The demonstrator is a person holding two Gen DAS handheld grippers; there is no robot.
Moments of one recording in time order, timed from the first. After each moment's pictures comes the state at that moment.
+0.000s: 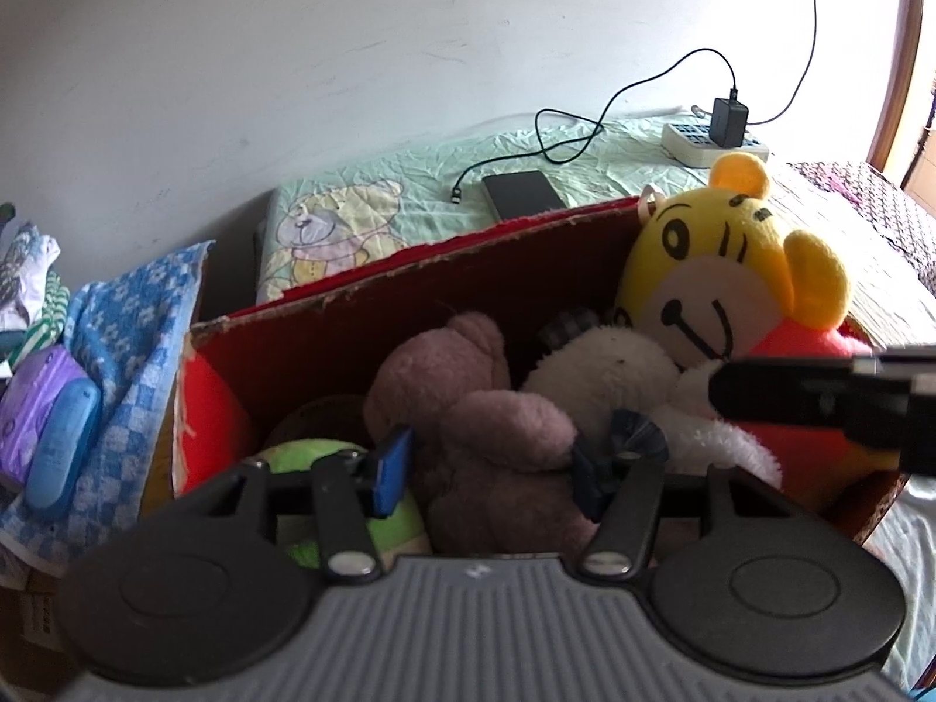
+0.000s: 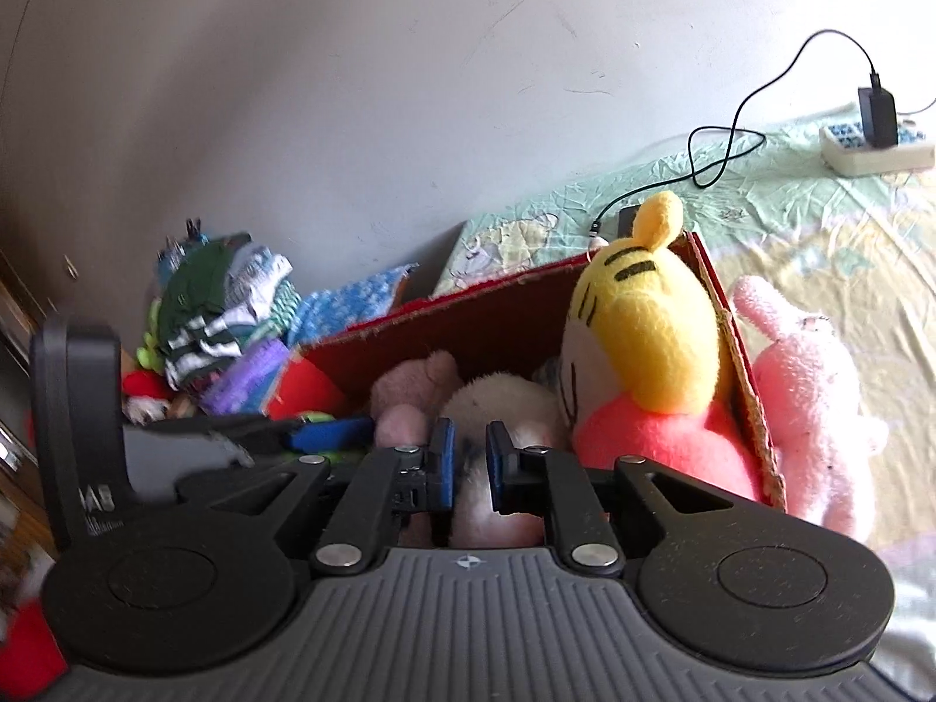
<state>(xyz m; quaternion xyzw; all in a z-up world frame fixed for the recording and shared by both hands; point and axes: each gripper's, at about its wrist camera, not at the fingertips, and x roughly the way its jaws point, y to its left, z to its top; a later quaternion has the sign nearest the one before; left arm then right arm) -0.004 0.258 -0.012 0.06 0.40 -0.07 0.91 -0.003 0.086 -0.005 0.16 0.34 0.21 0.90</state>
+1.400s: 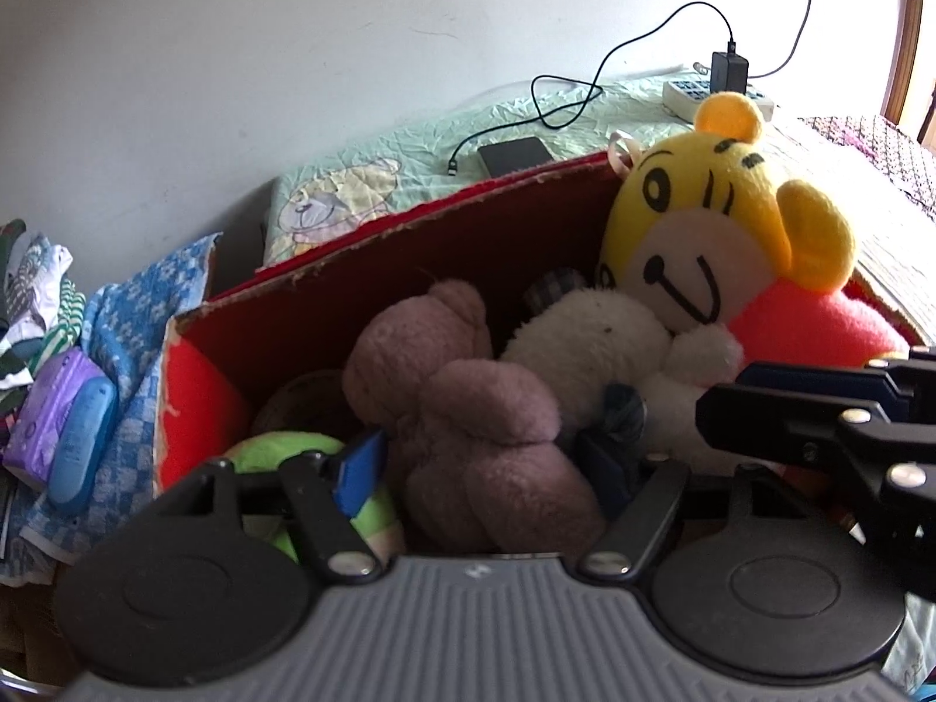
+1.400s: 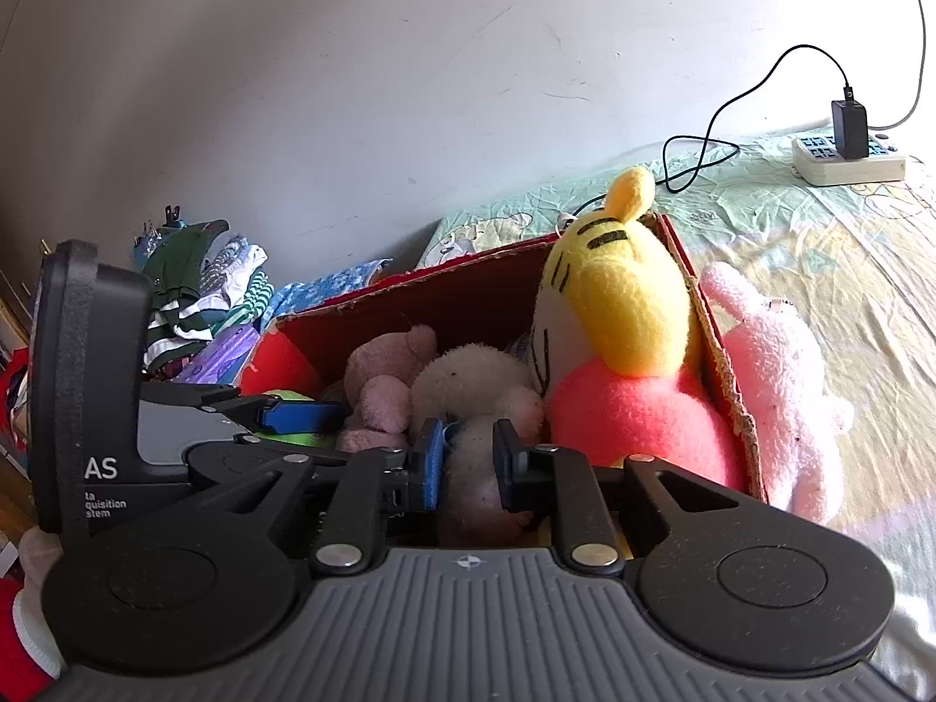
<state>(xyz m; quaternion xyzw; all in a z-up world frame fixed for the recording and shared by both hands) -0.010 0.234 -0.023 0.11 0.42 -0.06 0.90 -0.019 0.087 -0.013 0.15 0.33 0.18 0.91</state>
